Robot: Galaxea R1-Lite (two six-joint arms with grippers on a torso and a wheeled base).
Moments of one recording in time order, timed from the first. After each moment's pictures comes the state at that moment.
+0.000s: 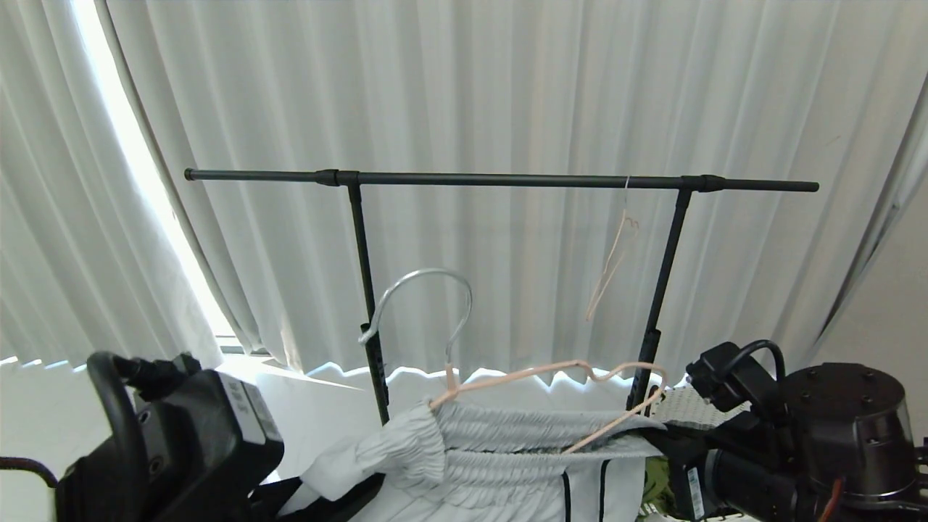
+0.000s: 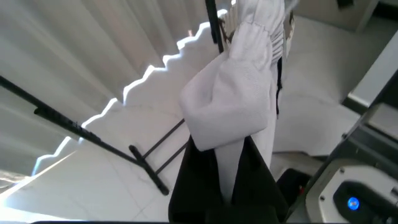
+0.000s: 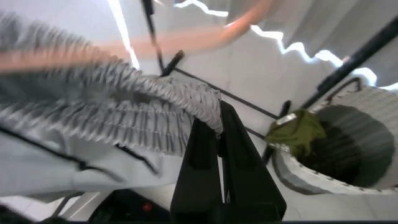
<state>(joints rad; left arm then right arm) -1.06 1.12 -0.56 -0.09 0.26 0.08 0.82 1.52 -0.40 -0.59 -0.24 0.22</state>
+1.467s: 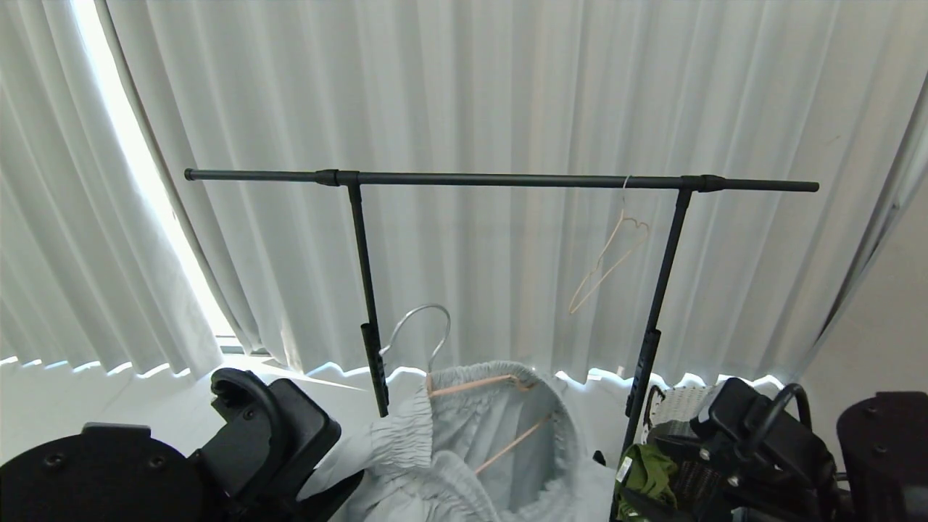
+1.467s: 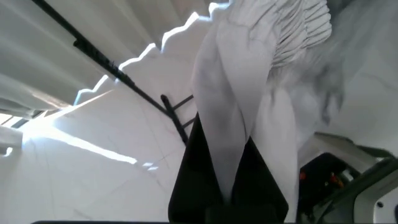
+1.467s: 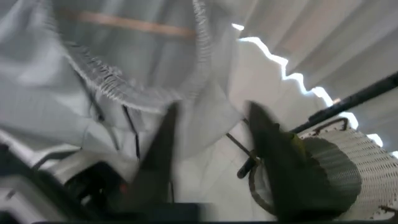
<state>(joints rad) -1.01 1.25 -0.54 -0.05 0.45 -0.04 1.02 1.37 -0.42 -0.44 -0.24 0.05</state>
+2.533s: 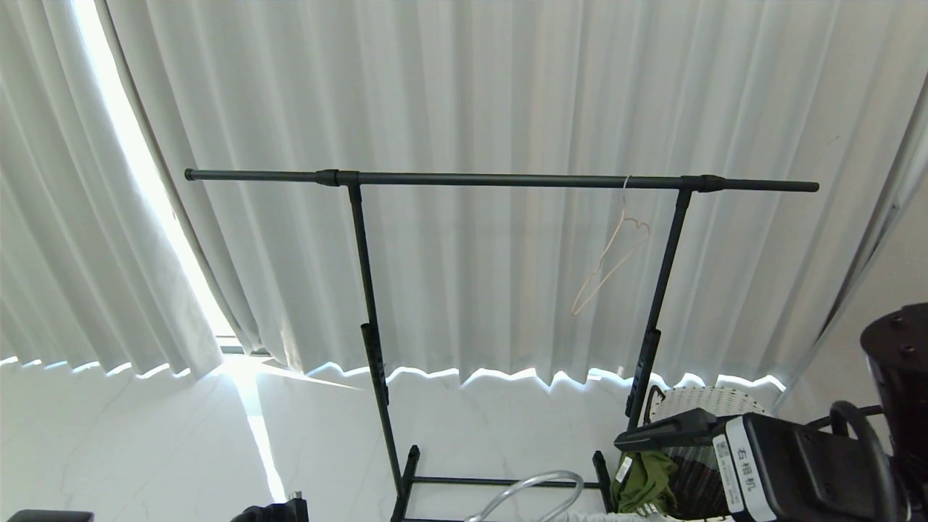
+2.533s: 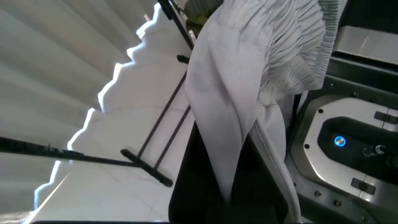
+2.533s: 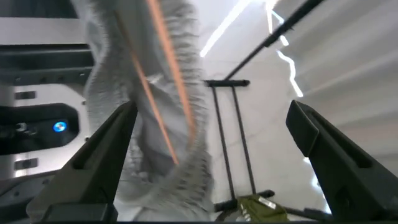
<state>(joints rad) -1.15 1.21 -0.45 -0.18 0.14 0.20 0.97 1.32 -0.70 -0.03 0.29 -0.44</state>
